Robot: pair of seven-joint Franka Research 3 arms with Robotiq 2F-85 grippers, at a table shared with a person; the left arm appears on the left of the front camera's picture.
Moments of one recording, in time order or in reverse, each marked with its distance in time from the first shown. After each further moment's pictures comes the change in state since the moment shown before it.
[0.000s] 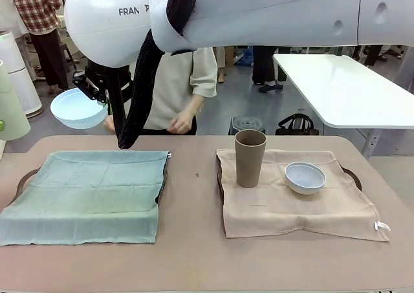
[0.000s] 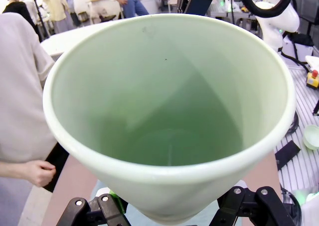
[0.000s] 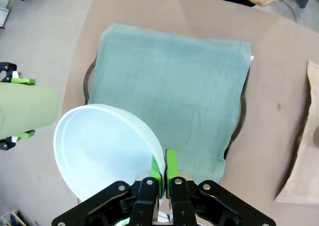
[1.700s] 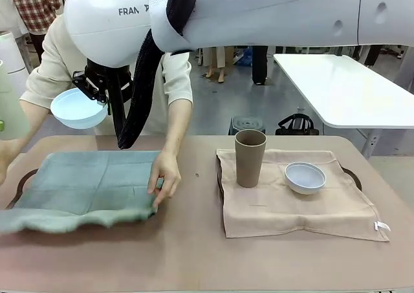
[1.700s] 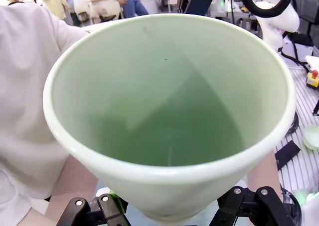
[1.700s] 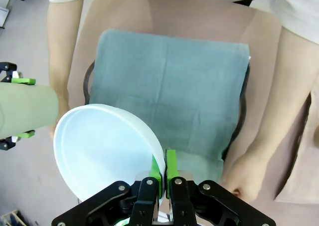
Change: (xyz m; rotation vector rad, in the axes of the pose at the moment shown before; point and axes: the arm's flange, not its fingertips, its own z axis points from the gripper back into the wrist) left arm 0.000 0.000 0.000 0.000 0.000 0.000; right arm 0.000 0.000 0.000 0.000 0.000 0.000
